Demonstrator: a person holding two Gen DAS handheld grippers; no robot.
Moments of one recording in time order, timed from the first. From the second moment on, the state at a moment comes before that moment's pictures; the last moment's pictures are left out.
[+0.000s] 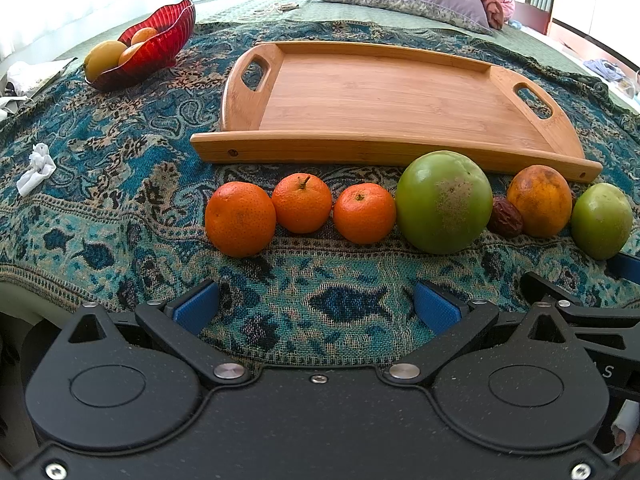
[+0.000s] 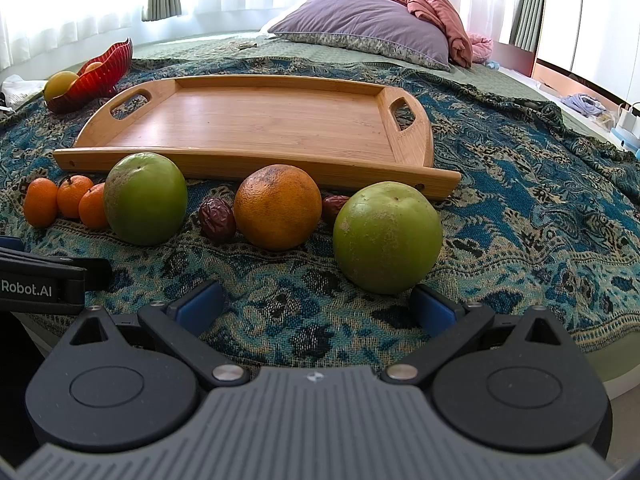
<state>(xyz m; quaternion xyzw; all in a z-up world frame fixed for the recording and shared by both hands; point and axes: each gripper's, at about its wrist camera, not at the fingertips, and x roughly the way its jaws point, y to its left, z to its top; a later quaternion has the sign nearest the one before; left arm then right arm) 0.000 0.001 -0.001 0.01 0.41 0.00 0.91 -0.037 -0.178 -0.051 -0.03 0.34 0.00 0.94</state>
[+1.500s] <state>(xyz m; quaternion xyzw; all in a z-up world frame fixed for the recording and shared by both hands) -0.027 0.041 0.017 -0.01 0.24 -0.01 0.97 -0.070 -0.198 -0.039 -0.04 0.20 0.00 0.98</state>
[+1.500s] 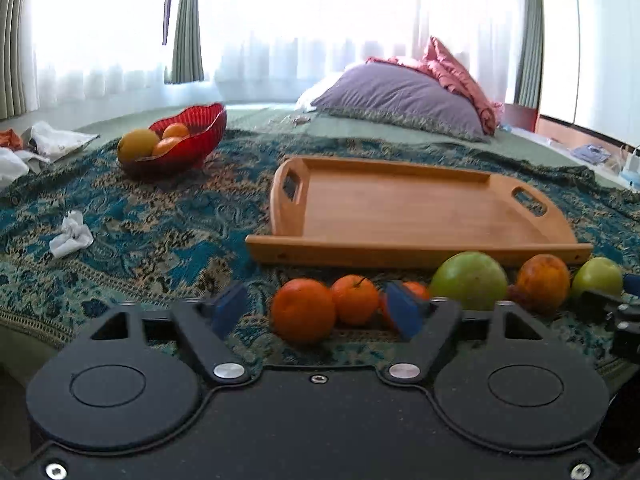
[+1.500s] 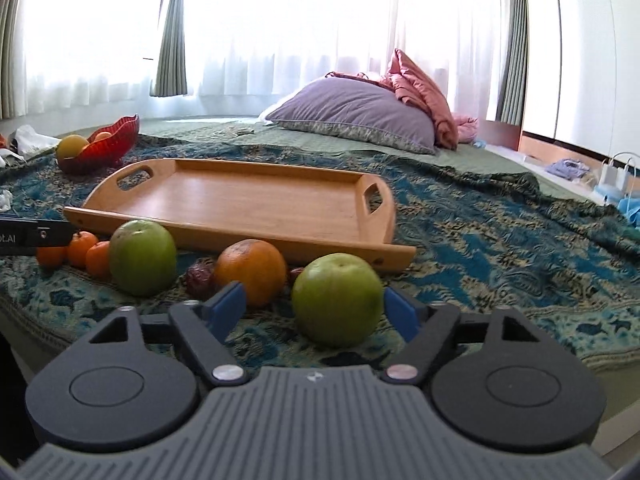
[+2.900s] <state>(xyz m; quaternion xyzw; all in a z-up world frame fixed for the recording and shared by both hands) -0.011 0.055 -0.004 -0.08 0.28 -0.02 0.96 -0.047 -0.218 -0.056 0.00 0.22 0.00 0.98</state>
